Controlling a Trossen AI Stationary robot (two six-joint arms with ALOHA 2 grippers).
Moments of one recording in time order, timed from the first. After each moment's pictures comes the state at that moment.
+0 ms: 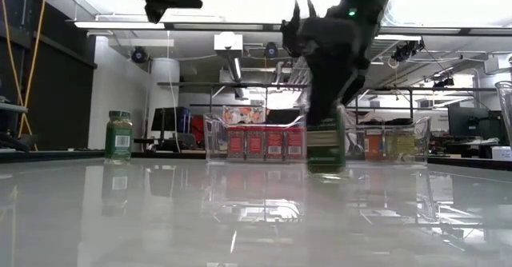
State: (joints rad) left arm -0.03 1.01 0.81 -0.19 -0.22 -0.16; right arm 0.18 1.77 1.23 -0.67 0.14 0.58
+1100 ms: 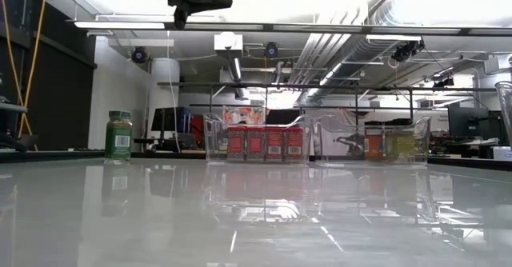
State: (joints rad) left arm 0.13 1.14 0.82 0.14 -0.13 -0.15; right arm 1.00 1.19 1.22 -1.57 0.01 1.84
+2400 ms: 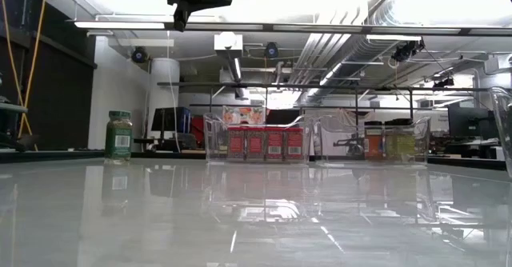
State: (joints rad) left arm 0.13 1.13 0.82 0.14 -0.09 -0.26; right arm 1.05 1.08 0.73 -1.26 0.19 1.25
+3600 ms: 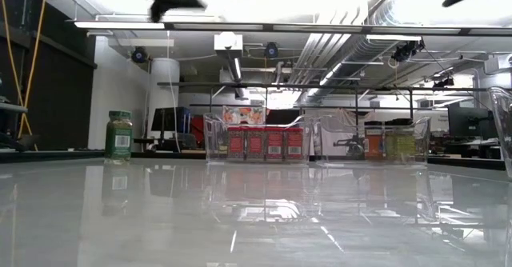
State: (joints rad) left arm 0.16 1.00 0.91 -0.31 -0.19 -0.24; right arm 0.69 1.11 1.13 -1.10 0.65 1.36
